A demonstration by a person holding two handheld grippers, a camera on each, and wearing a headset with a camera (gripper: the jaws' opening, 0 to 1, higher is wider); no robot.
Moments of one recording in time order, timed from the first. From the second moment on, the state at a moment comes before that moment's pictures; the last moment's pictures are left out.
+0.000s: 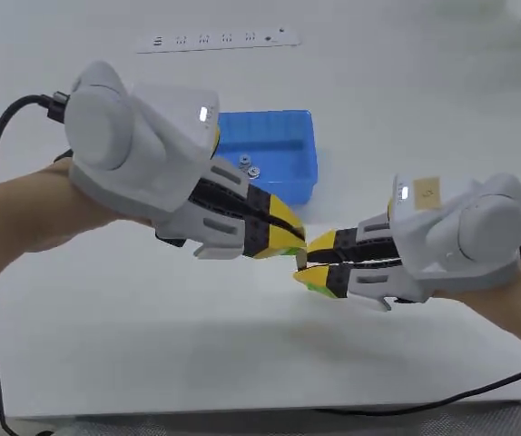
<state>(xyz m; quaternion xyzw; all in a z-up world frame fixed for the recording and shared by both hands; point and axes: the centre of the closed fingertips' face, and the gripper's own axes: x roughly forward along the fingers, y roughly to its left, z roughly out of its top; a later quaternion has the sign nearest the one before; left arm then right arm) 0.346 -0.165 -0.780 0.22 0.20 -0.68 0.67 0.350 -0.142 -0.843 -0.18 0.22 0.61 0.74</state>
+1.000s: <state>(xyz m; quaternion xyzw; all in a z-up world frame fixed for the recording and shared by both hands) 0.350 -0.165 -0.790 0.21 0.21 -0.67 0.68 0.354 -0.142 -0.852 -0.17 0.23 0.61 0.74</state>
